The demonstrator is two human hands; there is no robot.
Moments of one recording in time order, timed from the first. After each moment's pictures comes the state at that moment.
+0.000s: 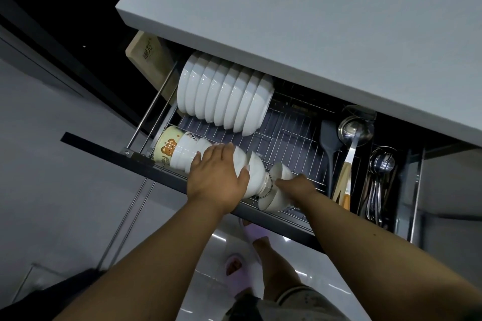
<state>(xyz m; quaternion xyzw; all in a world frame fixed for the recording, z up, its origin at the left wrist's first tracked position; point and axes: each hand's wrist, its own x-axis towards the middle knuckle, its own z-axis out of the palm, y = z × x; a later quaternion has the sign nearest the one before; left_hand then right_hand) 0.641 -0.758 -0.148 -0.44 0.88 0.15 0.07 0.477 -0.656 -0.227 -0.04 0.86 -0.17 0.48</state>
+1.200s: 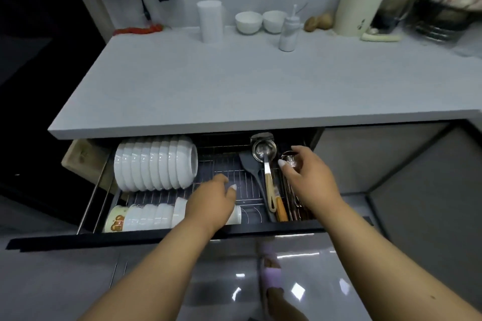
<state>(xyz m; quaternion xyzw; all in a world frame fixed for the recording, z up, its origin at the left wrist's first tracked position) 0.583 -0.662 -0.053 -0.29 0.92 0.27 0.02 0.466 -0.494 -0.016 -0.18 0.92 -0.34 0.09</state>
